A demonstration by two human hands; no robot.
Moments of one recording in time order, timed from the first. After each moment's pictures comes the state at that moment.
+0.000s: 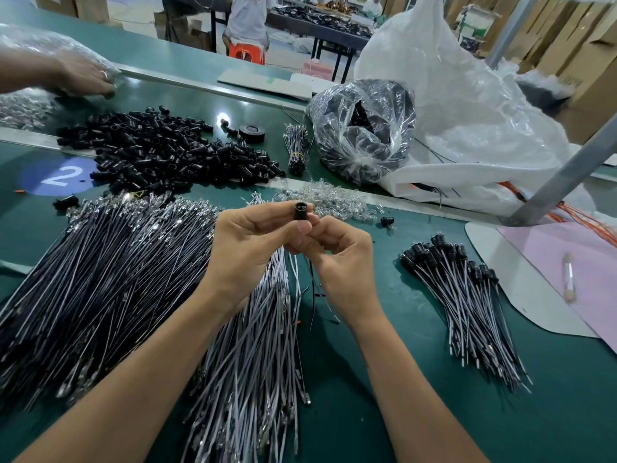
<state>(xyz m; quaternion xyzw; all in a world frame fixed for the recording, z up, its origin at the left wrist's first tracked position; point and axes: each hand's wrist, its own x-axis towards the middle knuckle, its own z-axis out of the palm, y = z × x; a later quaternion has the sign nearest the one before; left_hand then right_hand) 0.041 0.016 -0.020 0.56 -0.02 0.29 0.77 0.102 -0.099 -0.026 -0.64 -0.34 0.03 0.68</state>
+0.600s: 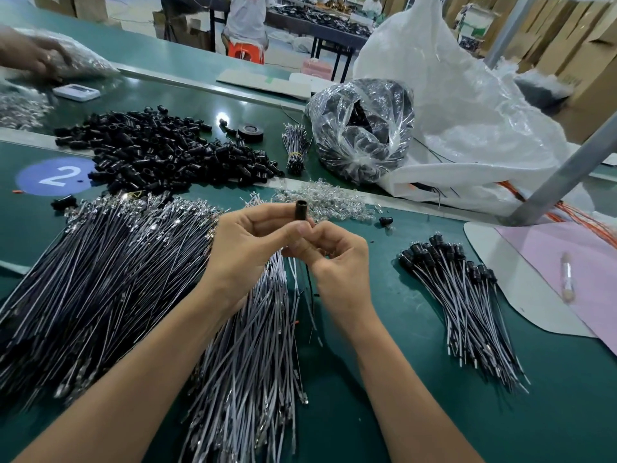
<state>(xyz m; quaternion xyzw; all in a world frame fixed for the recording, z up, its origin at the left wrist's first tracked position) 0.041 0.015 -0.016 0.57 0.04 0.26 0.78 0.099 -0.095 -0.034 -0.64 -0.31 0.04 0.70</state>
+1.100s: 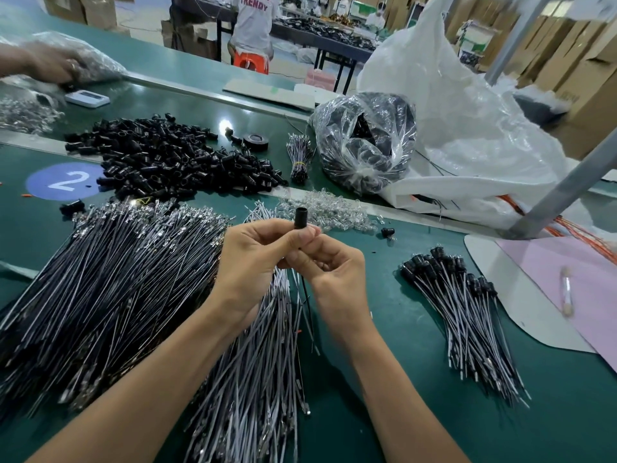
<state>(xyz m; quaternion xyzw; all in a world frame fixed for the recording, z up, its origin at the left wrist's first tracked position) 0.038 0.008 -0.017 0.53 0.04 0.26 0.81 0.096 -0.093 -0.037 -0.61 -0.32 0.08 0.72</state>
